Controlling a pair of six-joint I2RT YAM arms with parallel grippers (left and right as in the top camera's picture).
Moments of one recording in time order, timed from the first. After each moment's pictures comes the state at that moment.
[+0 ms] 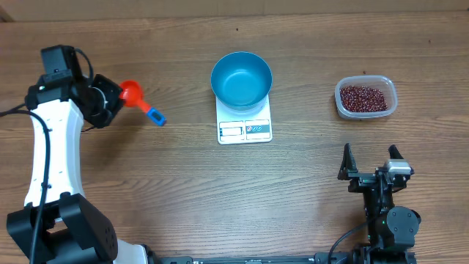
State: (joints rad) left arm 0.26 1.67 1.43 -0.92 0.27 -0.76; right arm -0.06 0.01 0.02 -0.03 -0.03 0.02
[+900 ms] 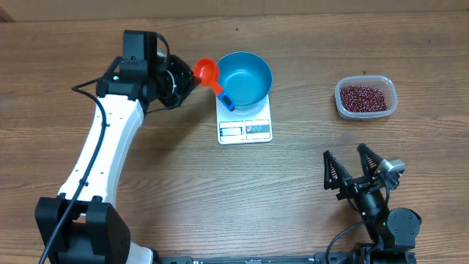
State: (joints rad) left arm -0.12 1.67 1.43 -0.67 0.44 -1.04; right arm -0.06 0.01 0.02 0.00 -0.39 0.40
